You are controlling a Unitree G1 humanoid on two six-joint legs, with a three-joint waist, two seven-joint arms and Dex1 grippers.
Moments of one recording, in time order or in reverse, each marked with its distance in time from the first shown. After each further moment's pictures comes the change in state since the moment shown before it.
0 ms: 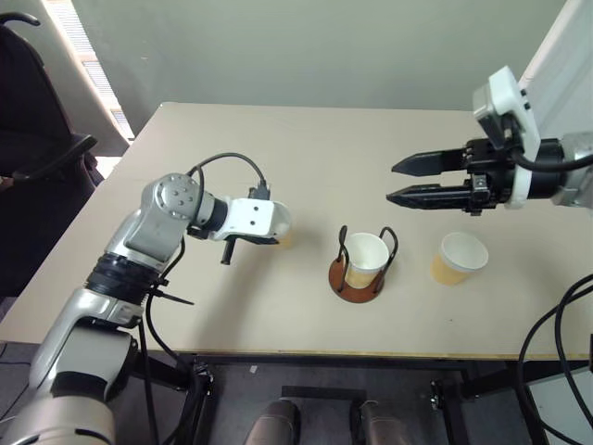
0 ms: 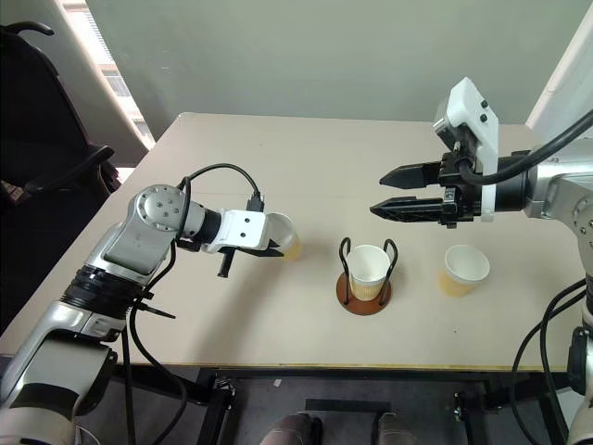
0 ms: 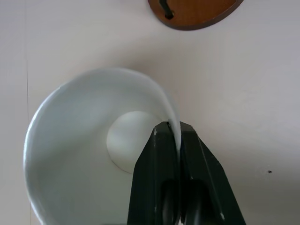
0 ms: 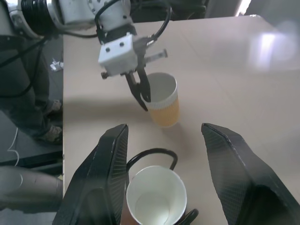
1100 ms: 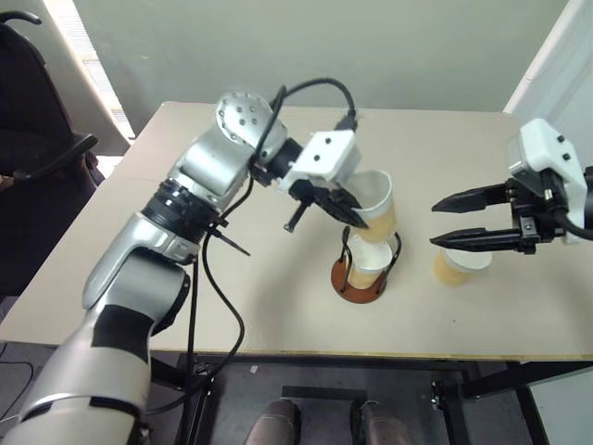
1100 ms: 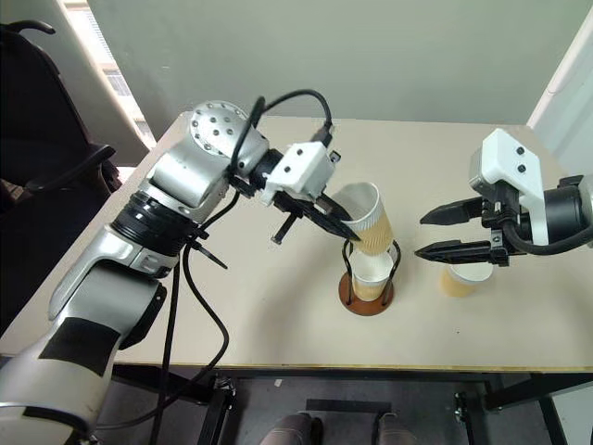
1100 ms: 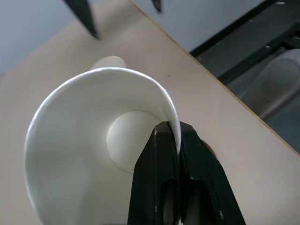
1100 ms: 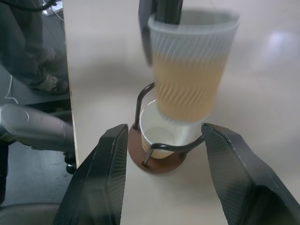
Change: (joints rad) left arm -0.438 -0.222 -0.246 0.105 -0.449 0.083 -0.194; right arm 0.227 -0.314 -0.078 -0.099 0.052 -0.117 0.106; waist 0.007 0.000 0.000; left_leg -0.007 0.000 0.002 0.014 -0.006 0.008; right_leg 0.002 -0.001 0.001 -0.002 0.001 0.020
